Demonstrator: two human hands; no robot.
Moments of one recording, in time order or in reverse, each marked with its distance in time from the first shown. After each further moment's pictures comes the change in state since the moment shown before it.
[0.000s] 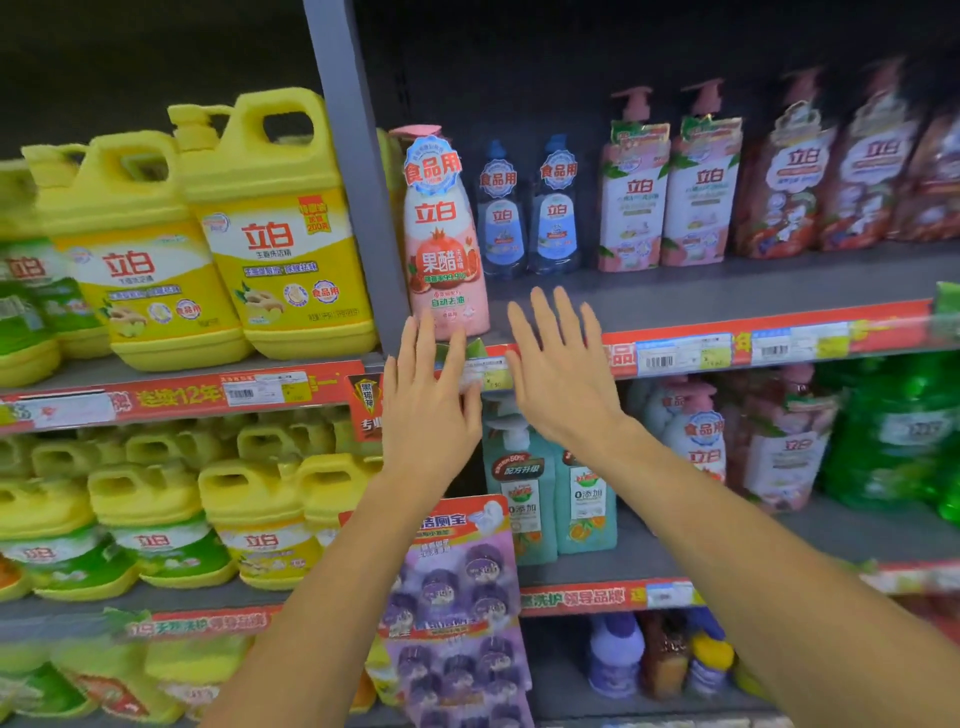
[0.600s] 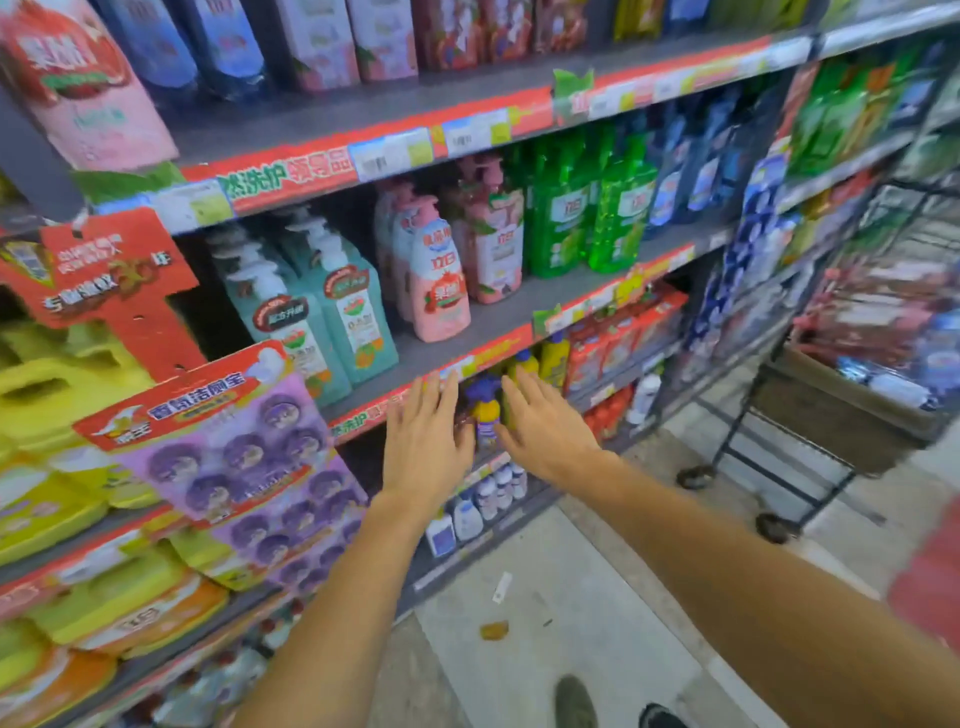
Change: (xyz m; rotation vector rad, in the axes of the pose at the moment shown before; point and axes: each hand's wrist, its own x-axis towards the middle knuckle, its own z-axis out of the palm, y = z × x) left_hand -0.217 0.131 0.018 -0.354 -0.701 0.332; right_hand -0.332 0.042 -0.005 0.124 -0.608 0.505
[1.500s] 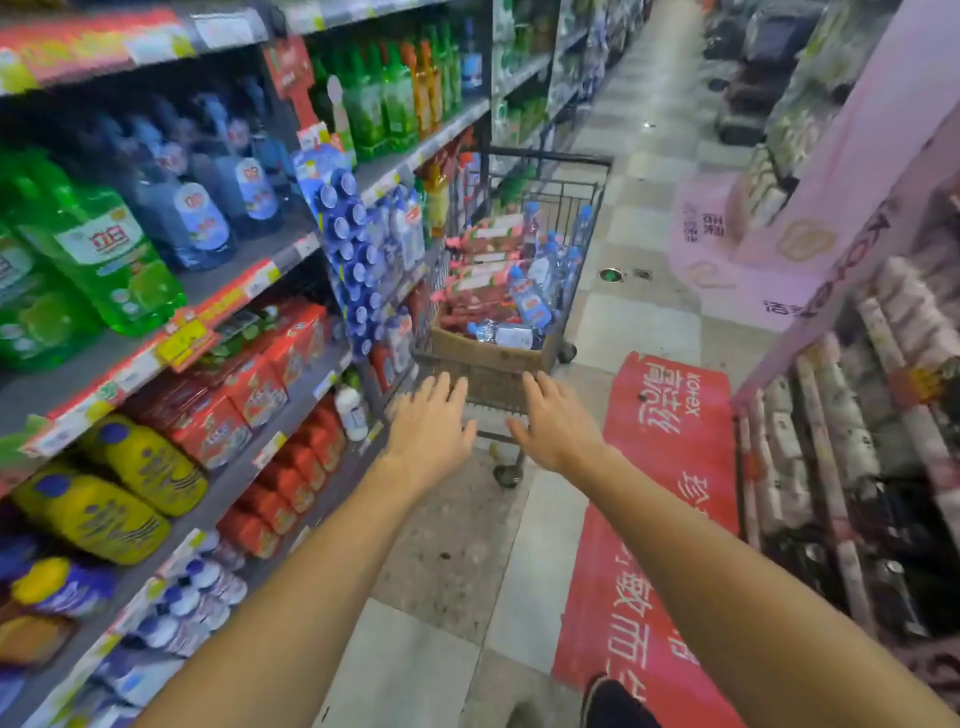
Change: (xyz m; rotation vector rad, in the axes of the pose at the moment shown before) left_hand 0.093 0.550 0.174 0.044 -0.351 0.660; right_hand -0.280 0.484 -0.099 -0.041 0.039 0.774
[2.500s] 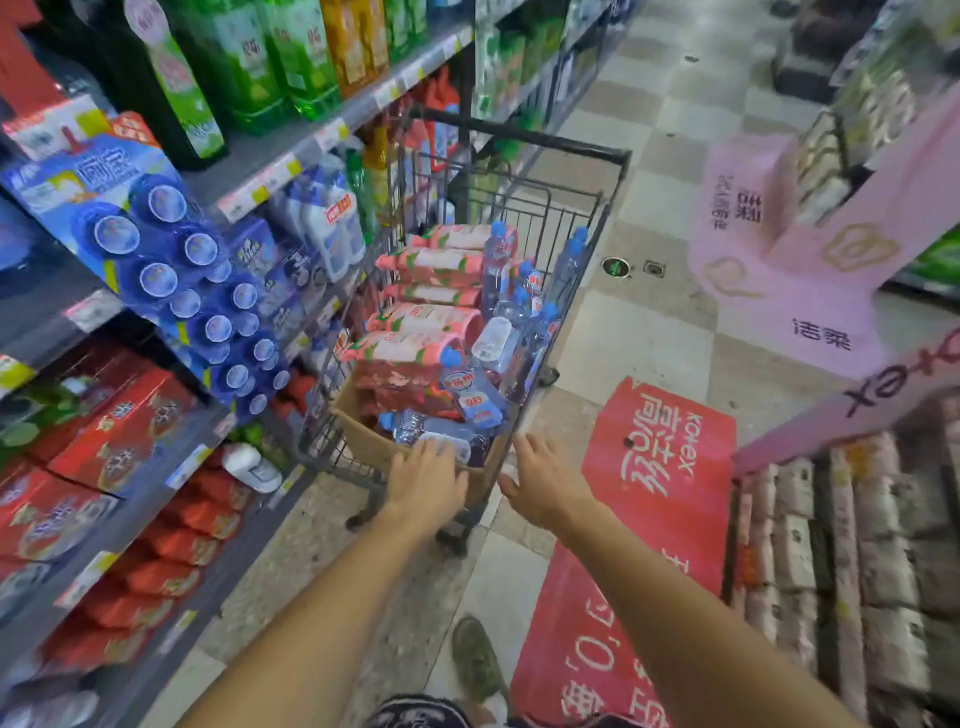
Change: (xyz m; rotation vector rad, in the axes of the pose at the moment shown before) left_hand 0.404 0.091 0.097 -0.088 -0.256 -0.129; right_hand 0.337 0.244 0.035 0.103 -0.259 0.056
